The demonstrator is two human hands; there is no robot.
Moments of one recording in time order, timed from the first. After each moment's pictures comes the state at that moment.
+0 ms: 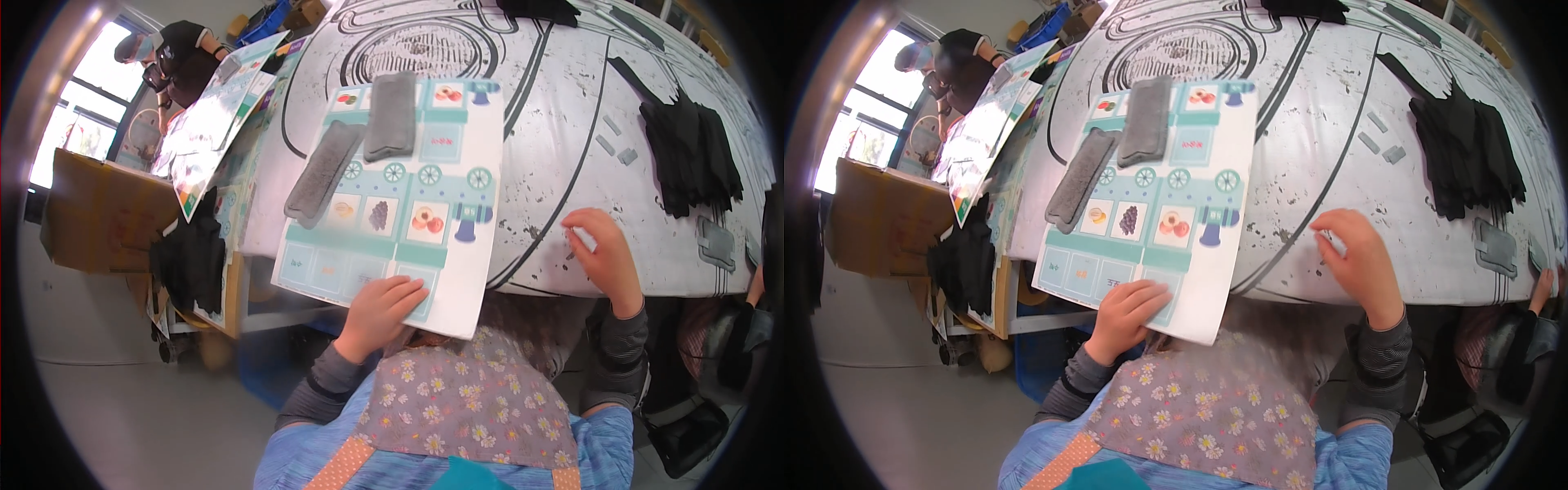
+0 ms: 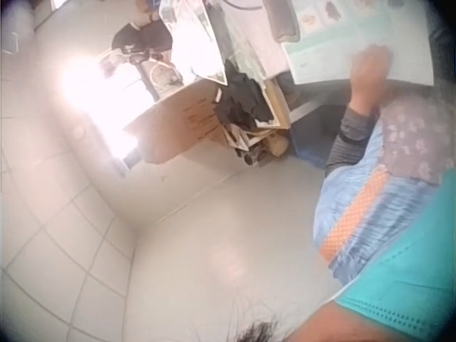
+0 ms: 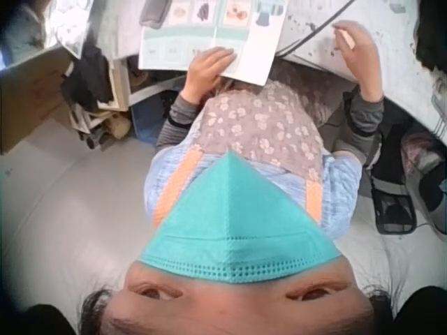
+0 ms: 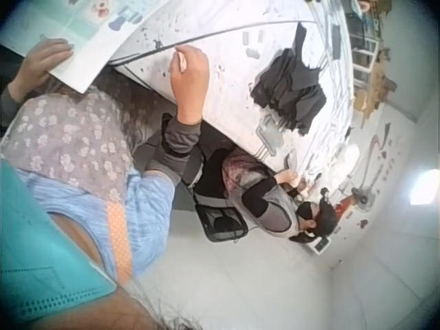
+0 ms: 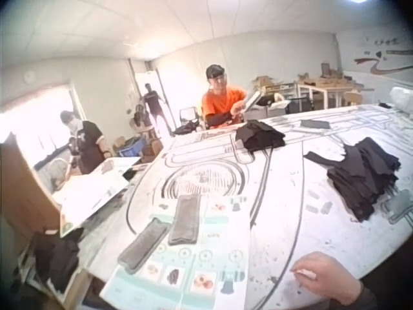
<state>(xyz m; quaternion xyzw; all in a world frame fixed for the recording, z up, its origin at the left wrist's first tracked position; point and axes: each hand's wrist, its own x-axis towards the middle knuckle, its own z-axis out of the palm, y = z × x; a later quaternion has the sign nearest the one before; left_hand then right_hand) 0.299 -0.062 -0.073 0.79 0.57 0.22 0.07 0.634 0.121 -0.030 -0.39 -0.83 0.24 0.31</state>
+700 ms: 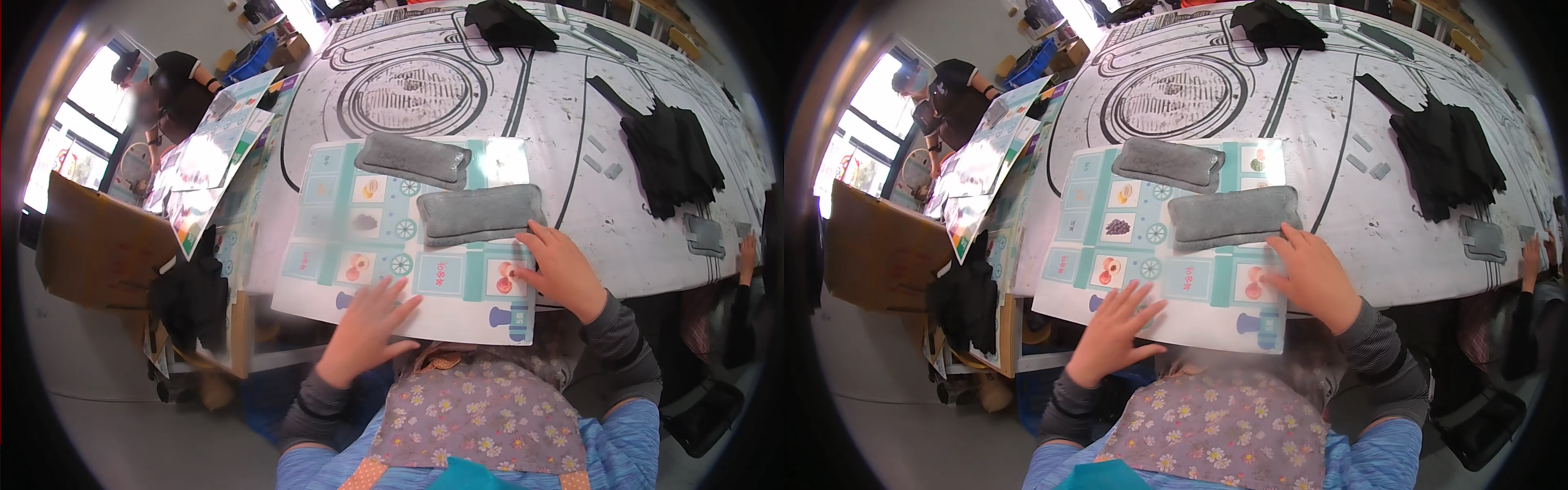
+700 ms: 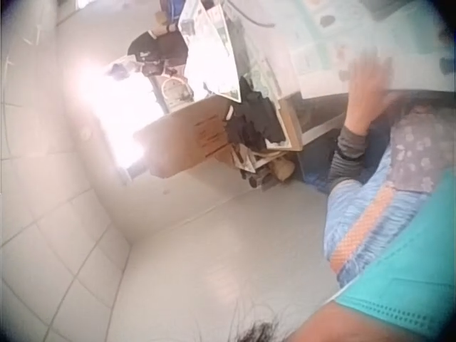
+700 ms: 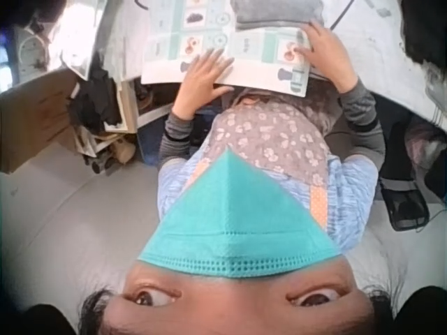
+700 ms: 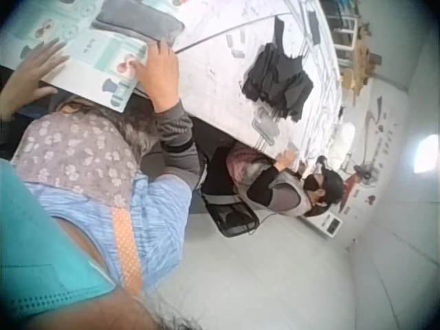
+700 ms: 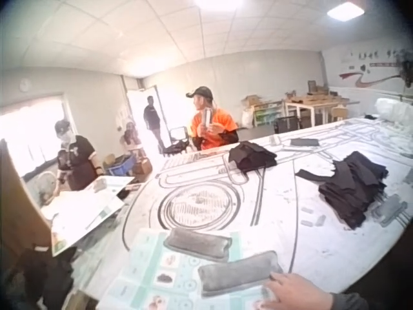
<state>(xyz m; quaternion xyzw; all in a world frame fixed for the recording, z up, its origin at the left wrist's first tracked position) 0.258 -0.053 -0.032 0.79 0.59 0.11 0.11 0.575 0.110 -0.046 -0.40 -0.90 0.13 0.15</state>
